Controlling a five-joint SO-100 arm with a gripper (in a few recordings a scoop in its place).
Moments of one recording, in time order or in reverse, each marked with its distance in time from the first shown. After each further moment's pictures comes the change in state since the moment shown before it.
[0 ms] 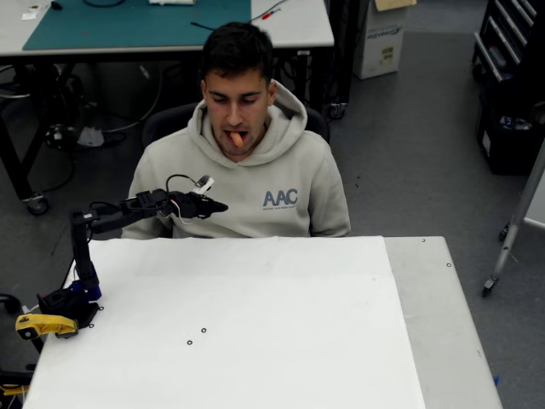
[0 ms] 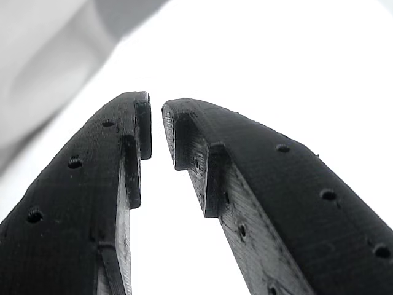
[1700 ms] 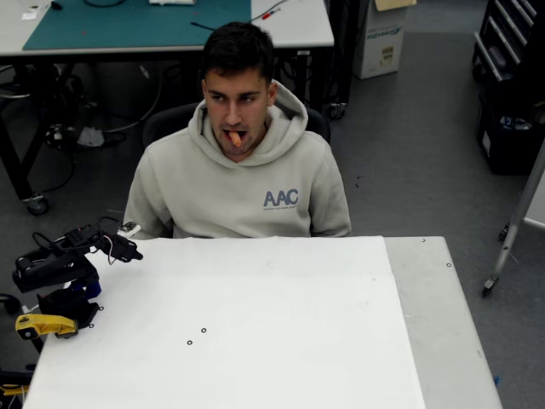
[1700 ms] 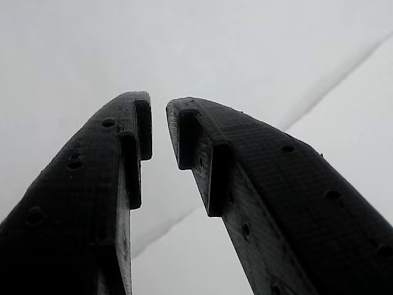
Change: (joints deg) arm -14.9 83.1 77.8 28.2 2.8
